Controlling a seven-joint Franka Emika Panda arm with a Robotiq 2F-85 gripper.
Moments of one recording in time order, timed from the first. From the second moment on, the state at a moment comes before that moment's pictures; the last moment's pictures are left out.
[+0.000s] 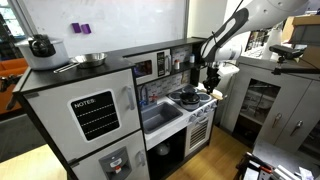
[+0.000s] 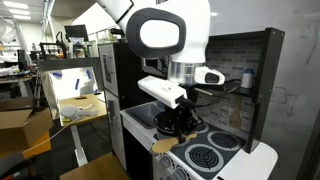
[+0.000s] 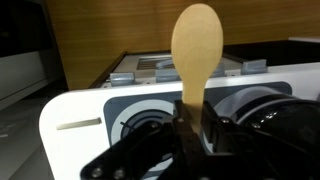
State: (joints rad) arm -0.43 0.32 -0.16 -2.09 0.12 2.38 -0.41
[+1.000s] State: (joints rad) arm -0.27 0.00 -0.21 -2.30 -0.16 2.36 -0.09
